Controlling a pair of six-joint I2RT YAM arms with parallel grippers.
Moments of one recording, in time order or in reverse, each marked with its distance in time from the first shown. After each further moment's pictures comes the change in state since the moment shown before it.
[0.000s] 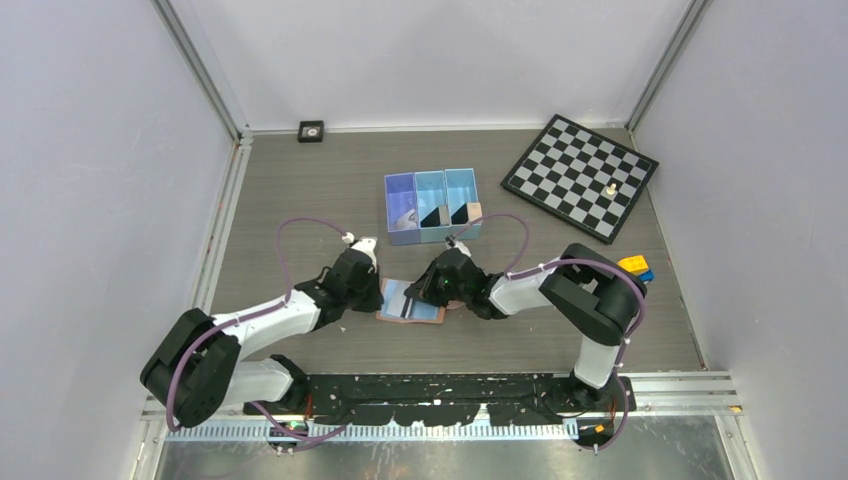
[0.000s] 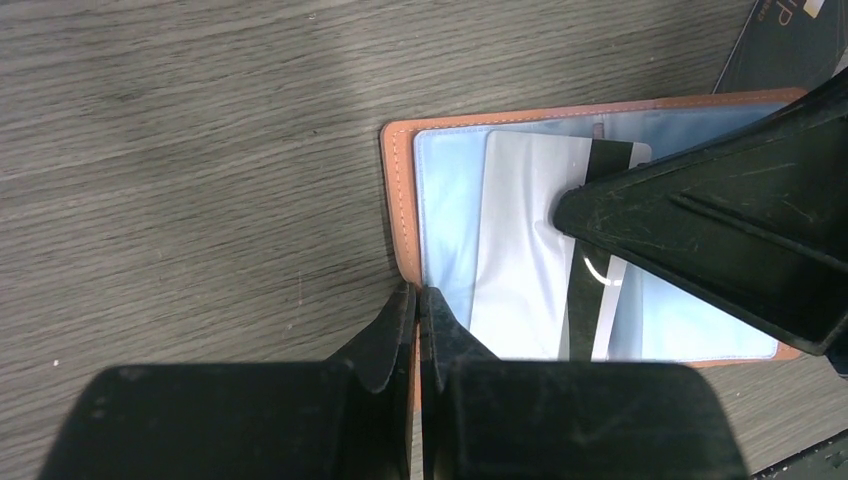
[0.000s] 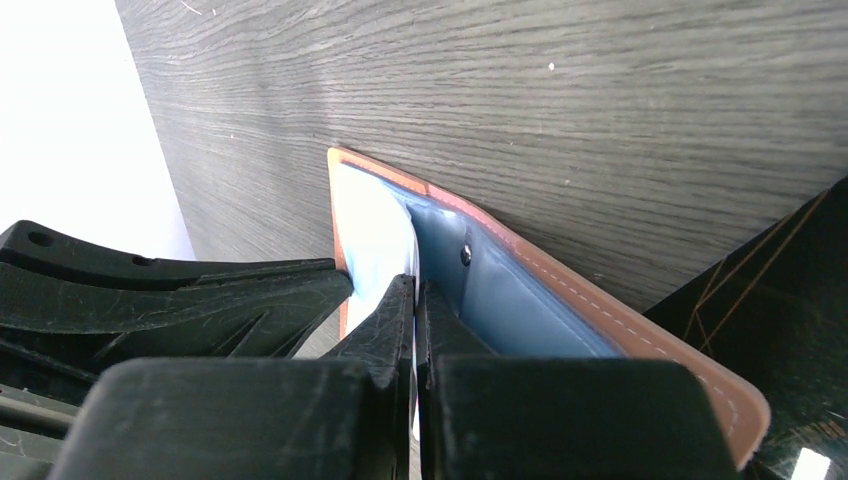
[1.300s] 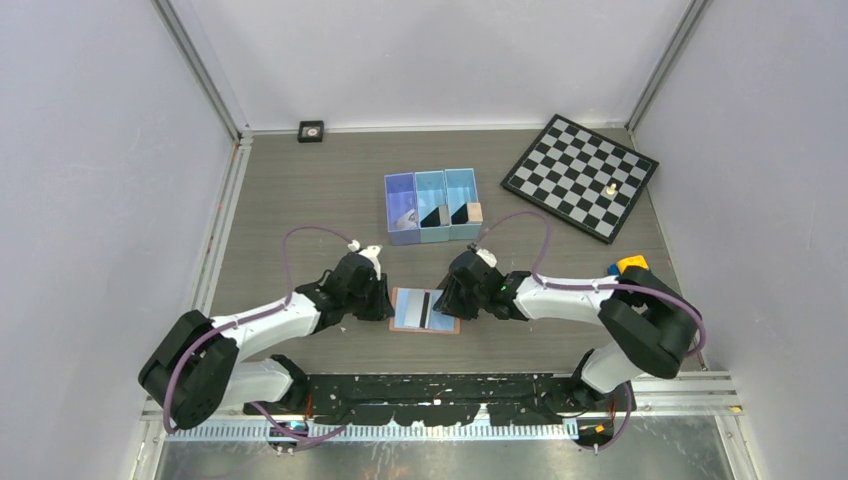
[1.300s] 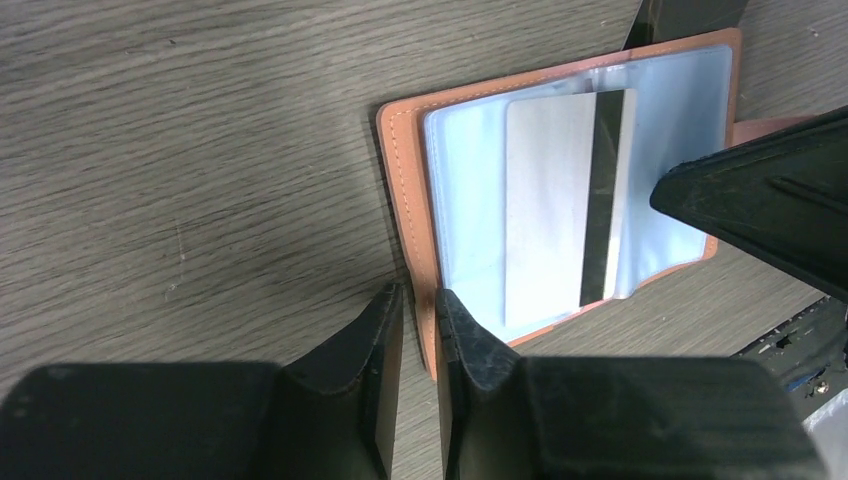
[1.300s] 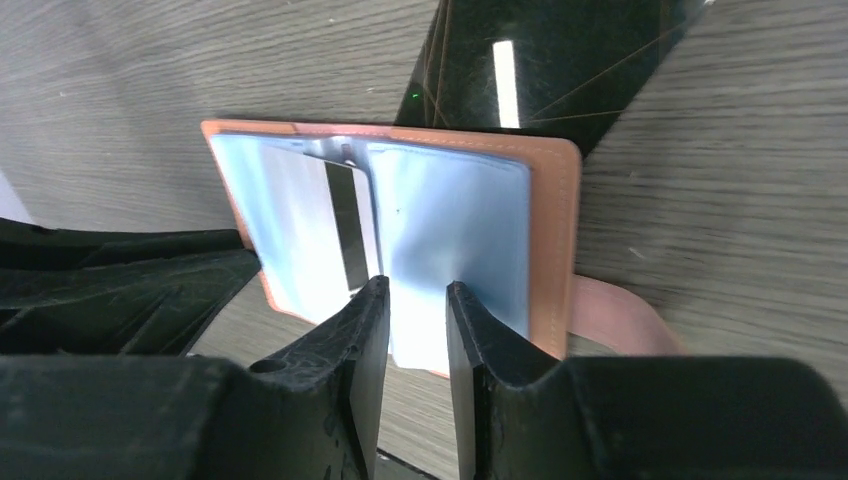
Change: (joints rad) left arm -0.018 -0.020 -0.011 -0.029 0.146 -0.068; right arm 0.007 -0.313 -0.029 -0.550 0.080 -0.037
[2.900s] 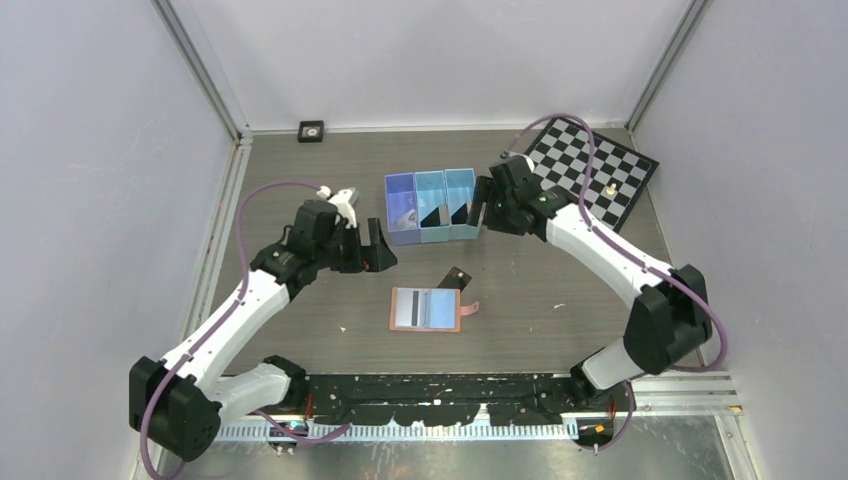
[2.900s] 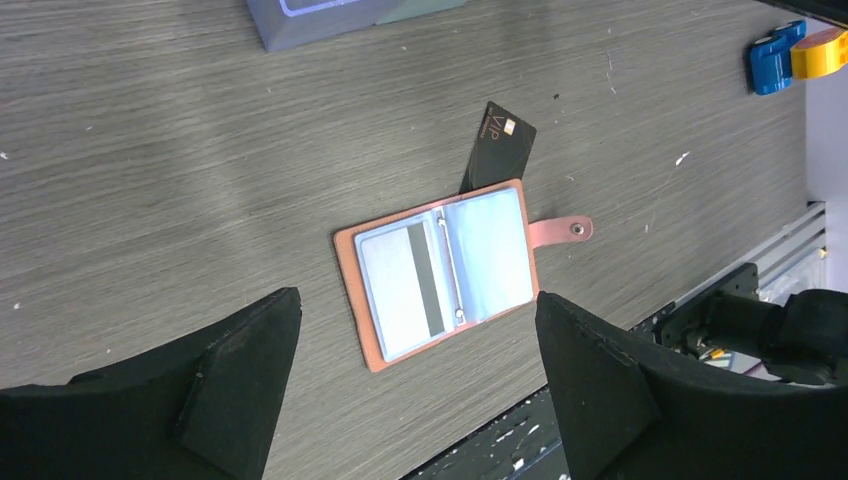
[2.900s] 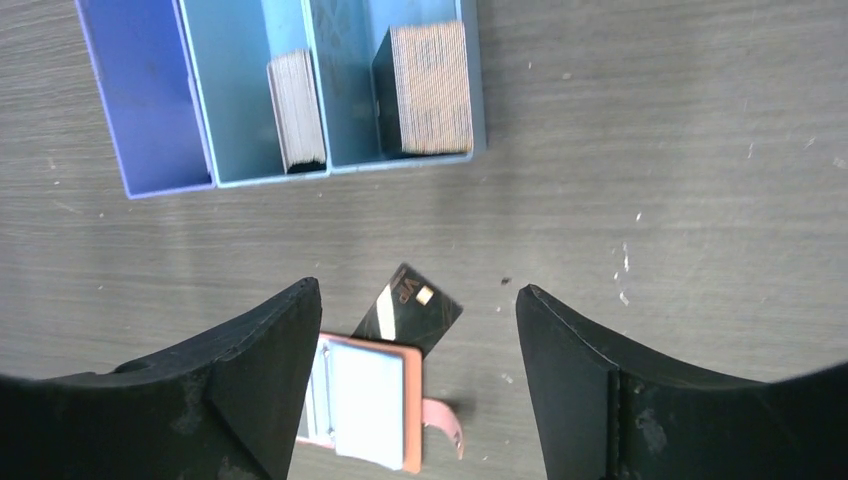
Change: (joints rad) left arm 0.193 -0.161 0.376 -0.361 0.106 0.088; right arm -0.384 -0.021 0.521 -0.489 0.082 -0.524
